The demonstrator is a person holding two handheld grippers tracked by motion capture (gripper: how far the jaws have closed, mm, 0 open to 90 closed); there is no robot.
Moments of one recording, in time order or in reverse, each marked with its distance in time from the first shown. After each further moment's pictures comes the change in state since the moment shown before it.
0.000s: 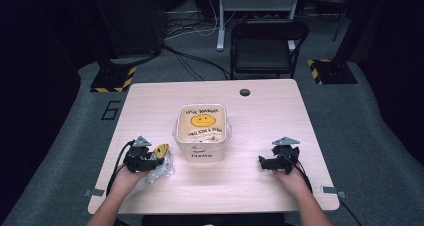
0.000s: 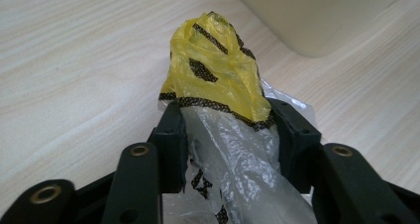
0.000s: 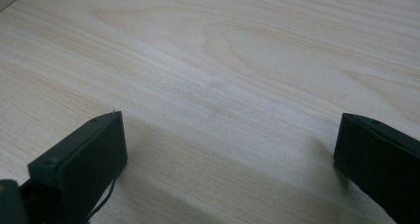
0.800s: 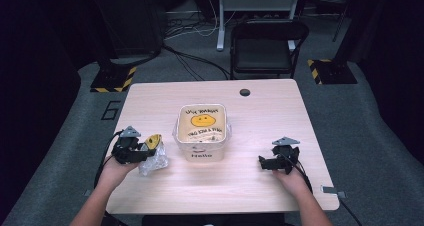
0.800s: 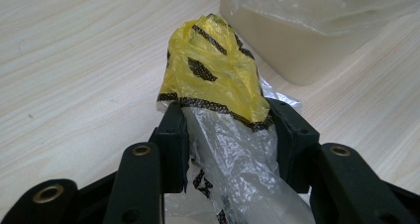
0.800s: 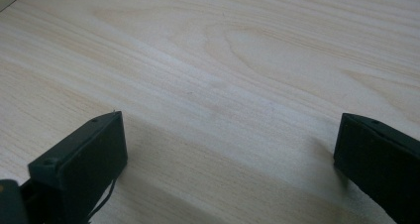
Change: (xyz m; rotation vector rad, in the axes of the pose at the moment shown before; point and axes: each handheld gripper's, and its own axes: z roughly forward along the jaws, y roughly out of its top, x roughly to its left) left arm 0.013 0.025 -0.044 -0.036 0.005 0.016; right arm 0.000 0.000 0.000 -0.001 0.001 -0.001
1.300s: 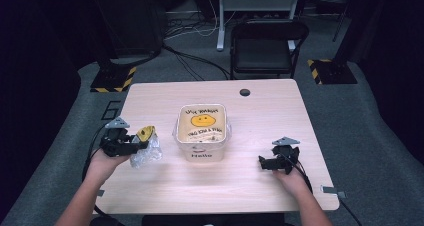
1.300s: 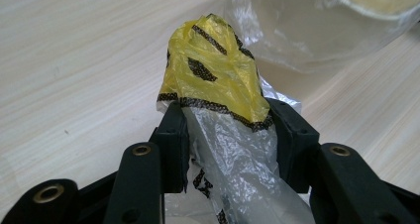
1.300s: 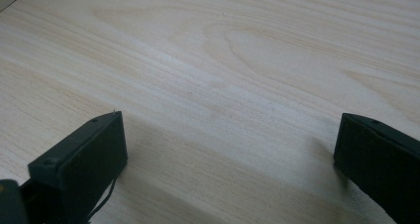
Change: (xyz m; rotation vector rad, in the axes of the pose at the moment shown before) left arm 0.011 0.021 -0.040 -0.055 -0.024 -0.010; right arm 0.000 0.000 0.000 0.001 0.001 -0.002
